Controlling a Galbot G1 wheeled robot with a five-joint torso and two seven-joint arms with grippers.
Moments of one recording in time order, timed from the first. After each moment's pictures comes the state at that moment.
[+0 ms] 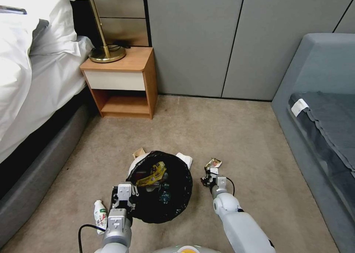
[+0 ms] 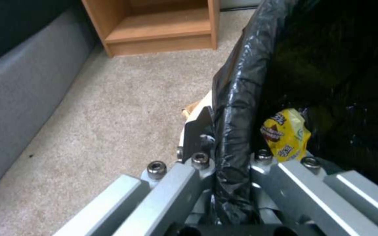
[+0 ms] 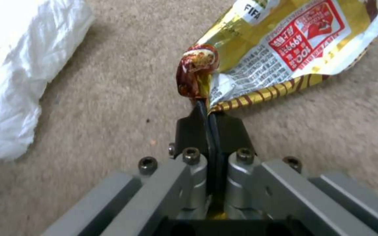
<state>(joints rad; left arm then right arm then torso) 1.78 -1.48 -0.41 -2.12 0.08 0.20 -0.24 -0.99 1.49 0.25 0.95 0.27 -0.05 0.07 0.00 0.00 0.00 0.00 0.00</state>
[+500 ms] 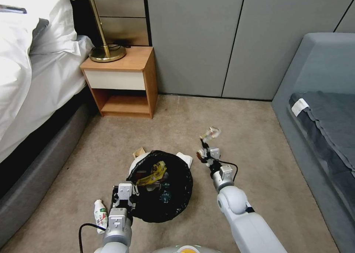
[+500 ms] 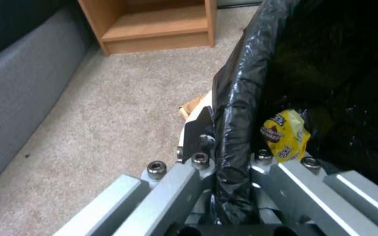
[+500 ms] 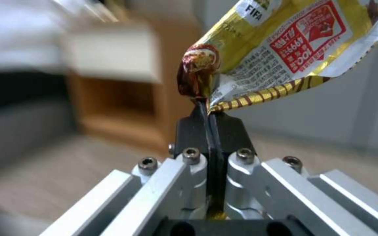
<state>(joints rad) 1.77 -1.47 -0.40 -2.11 0.07 0.20 -0.23 -1.25 1.38 0.18 1.73 0.13 0.23 -0.11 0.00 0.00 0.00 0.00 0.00</state>
